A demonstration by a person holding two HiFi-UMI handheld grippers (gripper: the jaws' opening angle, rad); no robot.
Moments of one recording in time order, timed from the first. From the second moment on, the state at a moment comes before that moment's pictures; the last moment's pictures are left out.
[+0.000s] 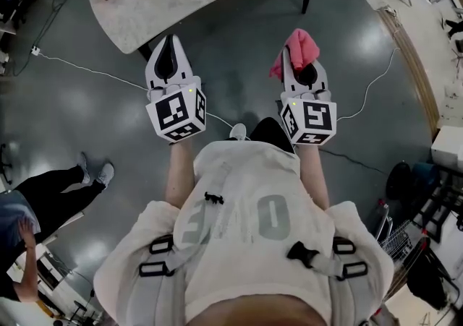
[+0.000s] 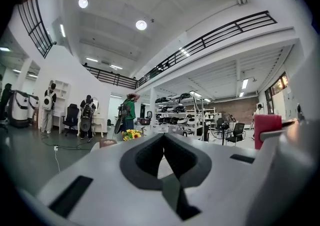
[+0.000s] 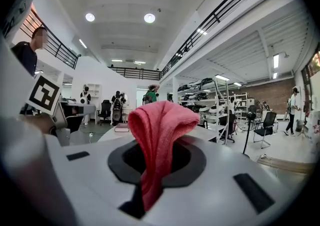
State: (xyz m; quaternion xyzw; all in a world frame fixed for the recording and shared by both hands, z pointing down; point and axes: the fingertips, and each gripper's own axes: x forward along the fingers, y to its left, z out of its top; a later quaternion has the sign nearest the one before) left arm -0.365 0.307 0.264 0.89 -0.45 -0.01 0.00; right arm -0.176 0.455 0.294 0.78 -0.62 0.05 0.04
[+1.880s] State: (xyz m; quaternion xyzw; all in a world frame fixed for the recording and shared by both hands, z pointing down) left arm -0.072 -0.038 0.226 0.78 -0.63 -0.01 0.00; right arm 0.163 0.000 0.268 0.62 -0.79 0.01 0.05
